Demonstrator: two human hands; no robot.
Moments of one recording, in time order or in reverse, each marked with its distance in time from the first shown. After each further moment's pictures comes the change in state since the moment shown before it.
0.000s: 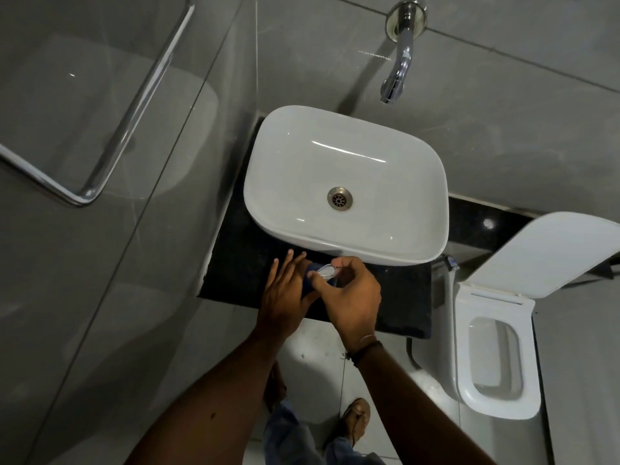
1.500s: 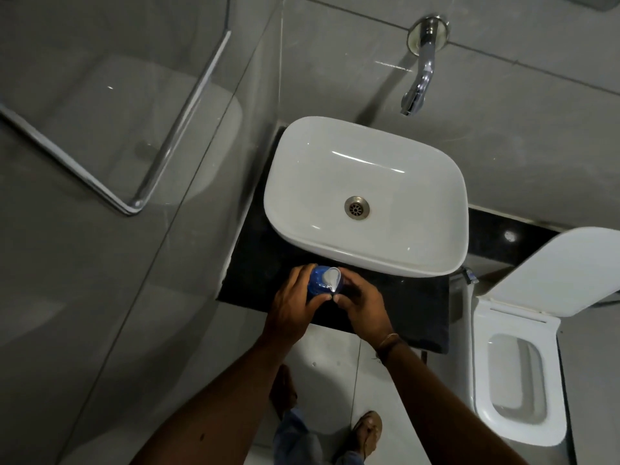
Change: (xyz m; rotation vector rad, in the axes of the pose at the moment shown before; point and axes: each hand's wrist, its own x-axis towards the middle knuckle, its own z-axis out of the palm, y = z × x) left_hand -0.007 0.008 -0.036 -0.343 -0.002 -0.188; right_hand 0.027 0.051 0.001 0.066 -0.431 -0.022
